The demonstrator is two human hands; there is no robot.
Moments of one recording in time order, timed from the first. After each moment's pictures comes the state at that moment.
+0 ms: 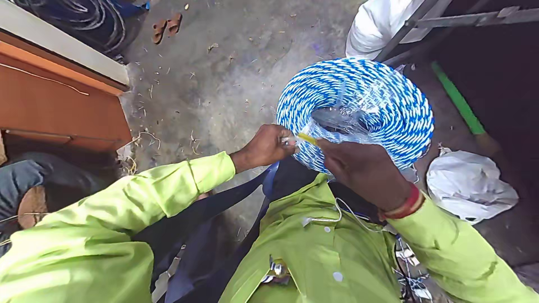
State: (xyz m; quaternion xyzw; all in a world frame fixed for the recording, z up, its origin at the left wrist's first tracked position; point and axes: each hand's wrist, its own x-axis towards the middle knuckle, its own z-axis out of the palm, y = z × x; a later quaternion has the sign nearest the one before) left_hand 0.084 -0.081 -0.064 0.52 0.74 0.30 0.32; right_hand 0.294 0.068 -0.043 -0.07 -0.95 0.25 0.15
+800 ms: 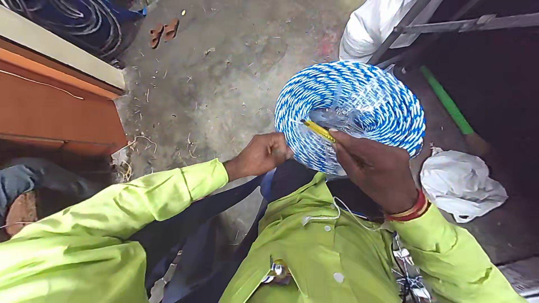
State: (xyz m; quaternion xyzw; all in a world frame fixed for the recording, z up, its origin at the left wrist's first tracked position) left_hand 0.090 -0.110 -0.072 0.51 0.67 0.38 0.38; right_hand 0.311 0.072 -0.038 -0.11 -0.92 0.26 0.26
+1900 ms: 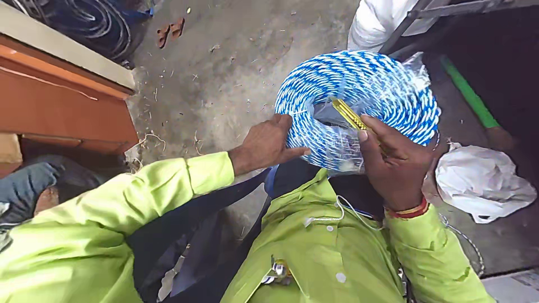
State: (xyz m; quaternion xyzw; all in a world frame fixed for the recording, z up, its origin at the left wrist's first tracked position) left_hand 0.101 -0.076 -0.036 0.56 0.80 0.06 0.21; right_hand 0.322 0.075 -0.063 -0.22 -0.84 0.36 0.34
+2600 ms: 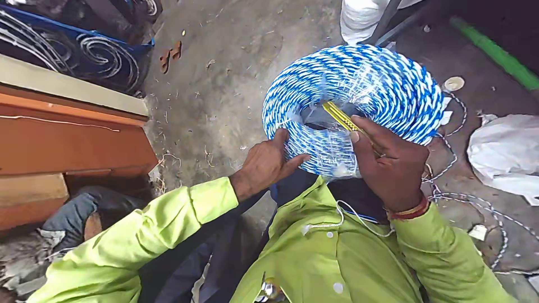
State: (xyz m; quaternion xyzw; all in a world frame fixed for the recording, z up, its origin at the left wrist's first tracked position) left_hand 0.126 -0.069 -0.036 0.53 0.81 0.07 0.23; right_hand 0.325 0.079 -0.080 -0.27 -0.81 0.38 0.35
